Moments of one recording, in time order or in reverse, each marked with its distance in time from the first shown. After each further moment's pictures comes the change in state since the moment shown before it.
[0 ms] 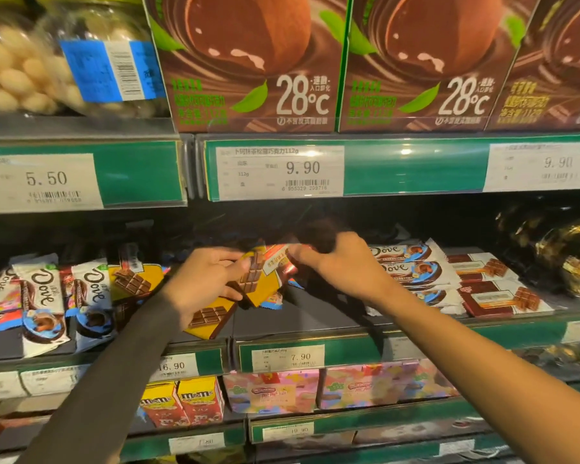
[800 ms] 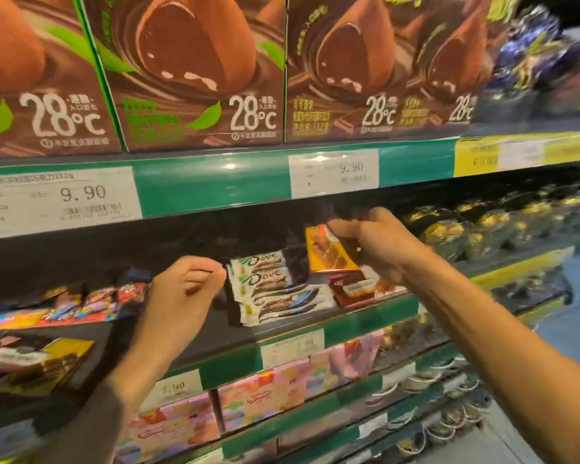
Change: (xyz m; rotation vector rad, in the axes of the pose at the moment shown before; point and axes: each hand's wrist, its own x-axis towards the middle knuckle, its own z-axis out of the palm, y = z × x) left_hand -0.024 0.040 0.130 0.011 0.087 0.363; right_hand -0.058 0.047 -0.180 0.391 0.233 0.286
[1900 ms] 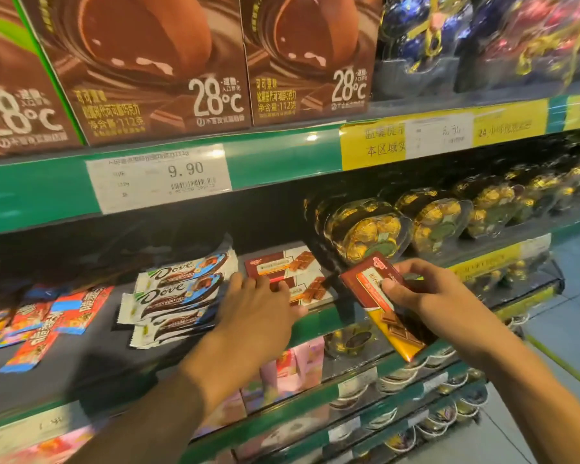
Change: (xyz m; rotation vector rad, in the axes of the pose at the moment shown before) left_hand -0.010 0.069 0.196 1.352 -0.561 0.320; right_hand -0.038 0.097 -0.172 -0.080 0.061 0.100
